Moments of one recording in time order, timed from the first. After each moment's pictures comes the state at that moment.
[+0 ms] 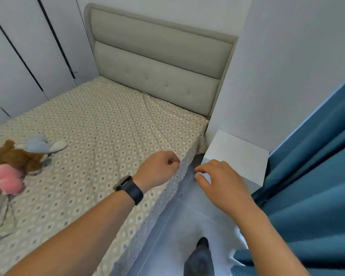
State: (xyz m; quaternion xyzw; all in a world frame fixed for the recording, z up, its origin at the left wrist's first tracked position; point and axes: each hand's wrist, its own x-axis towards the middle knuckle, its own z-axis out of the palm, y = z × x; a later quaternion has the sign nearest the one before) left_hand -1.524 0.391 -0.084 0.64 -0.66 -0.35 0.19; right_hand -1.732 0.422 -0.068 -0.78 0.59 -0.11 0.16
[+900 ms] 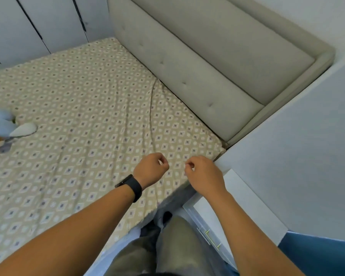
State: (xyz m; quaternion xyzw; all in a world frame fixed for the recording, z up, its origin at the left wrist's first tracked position) left_hand -1.547 -0.067 -0.211 0.78 -0.42 -0.42 0.22; right_hand -1.722 -0.131 -0.190 -0.81 0.52 0.01 0.25
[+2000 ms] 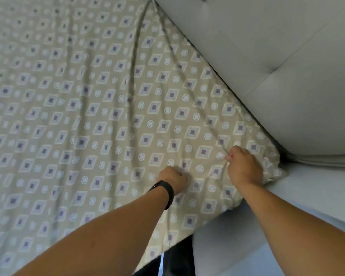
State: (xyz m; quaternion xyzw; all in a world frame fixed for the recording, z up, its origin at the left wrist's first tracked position) left_hand -1.572 -0.358 -0.645 0.80 -0.11 -0.58 0.08; right_hand -1.746 -0.487 -0.657 -0.76 0.60 0.14 0.21
